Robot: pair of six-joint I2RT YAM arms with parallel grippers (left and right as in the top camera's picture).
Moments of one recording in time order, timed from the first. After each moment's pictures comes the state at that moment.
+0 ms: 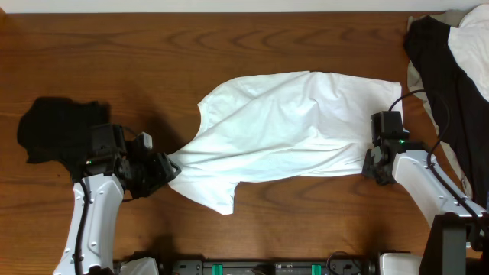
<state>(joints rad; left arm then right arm) 0.22 1.26 0.73 -0.86 0.47 -0.27 0.01 1.49 0.74 -0.68 0.35 0.32</state>
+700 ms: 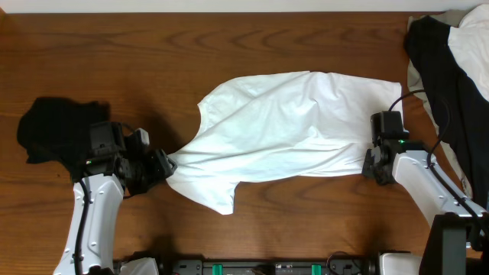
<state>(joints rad) 0.22 1.26 0.73 -0.80 0.41 -0.27 0.01 1.49 0.74 -0.68 0.35 0.32</state>
